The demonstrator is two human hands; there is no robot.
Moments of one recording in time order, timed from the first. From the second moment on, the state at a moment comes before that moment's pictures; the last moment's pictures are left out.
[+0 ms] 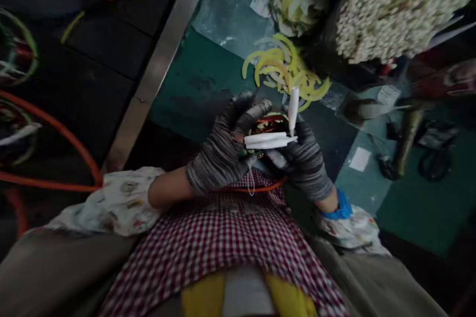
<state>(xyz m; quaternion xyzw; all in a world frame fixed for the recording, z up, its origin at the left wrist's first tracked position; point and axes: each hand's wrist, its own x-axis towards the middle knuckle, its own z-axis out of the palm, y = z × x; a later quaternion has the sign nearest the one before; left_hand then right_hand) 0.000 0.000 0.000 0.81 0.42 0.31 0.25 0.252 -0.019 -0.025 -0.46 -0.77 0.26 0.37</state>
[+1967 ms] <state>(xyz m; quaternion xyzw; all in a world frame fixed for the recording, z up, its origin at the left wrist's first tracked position) -0.030 0.078 0.019 0.85 0.48 0.14 0.19 0.241 0.060 -0.028 -0.42 -0.79 0.37 0.27</state>
